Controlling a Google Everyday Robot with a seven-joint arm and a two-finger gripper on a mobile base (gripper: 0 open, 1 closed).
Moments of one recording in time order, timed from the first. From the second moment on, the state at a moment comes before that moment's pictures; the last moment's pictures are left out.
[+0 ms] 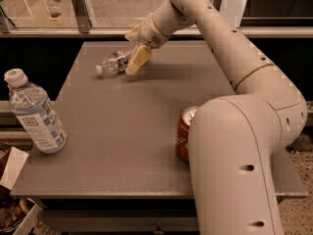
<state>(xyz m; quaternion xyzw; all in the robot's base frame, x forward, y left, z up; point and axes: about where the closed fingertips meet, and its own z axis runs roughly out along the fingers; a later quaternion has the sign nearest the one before) 0.754 0.074 0.853 -0.70 0.59 0.20 0.35</state>
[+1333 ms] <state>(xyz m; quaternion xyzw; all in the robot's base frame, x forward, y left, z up) 0.748 0.036 0.872 -0.69 0.60 0.19 0.36</state>
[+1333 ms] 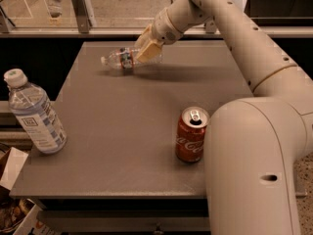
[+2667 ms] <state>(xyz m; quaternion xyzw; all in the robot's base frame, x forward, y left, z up) 0.632 -0.025 0.869 -0.66 0.63 0.23 0.34</state>
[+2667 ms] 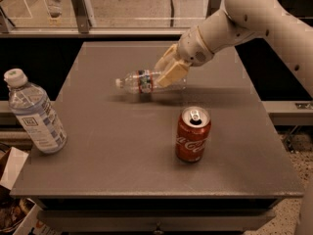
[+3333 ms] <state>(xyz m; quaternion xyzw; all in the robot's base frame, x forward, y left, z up) 0.564 -0.065 0.867 -0.63 0.66 0.22 0.35</state>
